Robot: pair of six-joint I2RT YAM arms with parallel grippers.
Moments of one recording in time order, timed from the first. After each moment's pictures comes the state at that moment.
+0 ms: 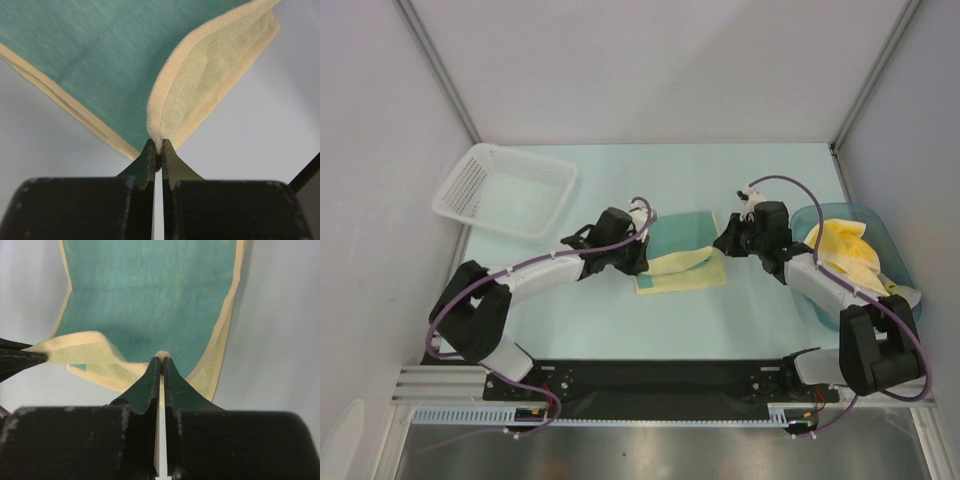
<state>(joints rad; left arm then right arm) -0.67 1.55 0.93 -0.17 0.21 -0.20 0.27 1.34 0.73 0.00 -0.29 0.33</state>
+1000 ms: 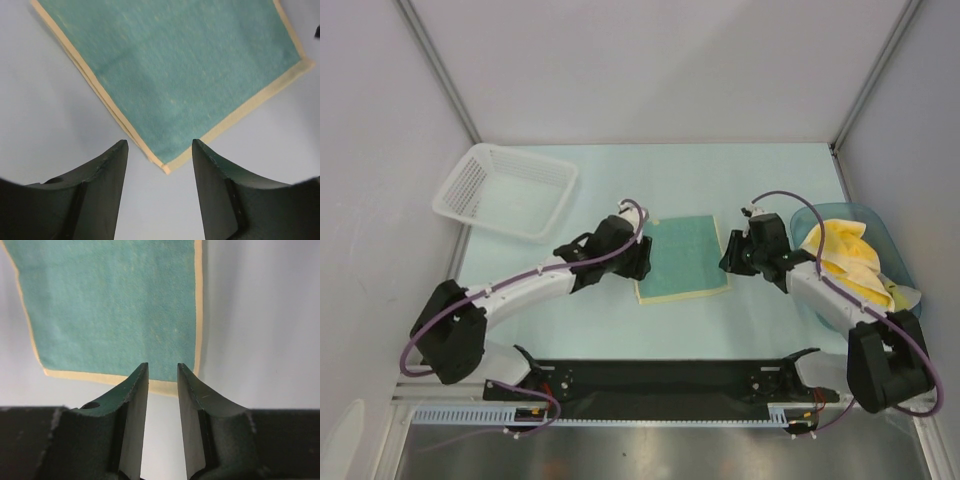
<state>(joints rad) -0.79 1.40 0.87 -0.25 -0.07 -0.34 0.34 1.21 0.69 -0.27 -0.12 0.43</state>
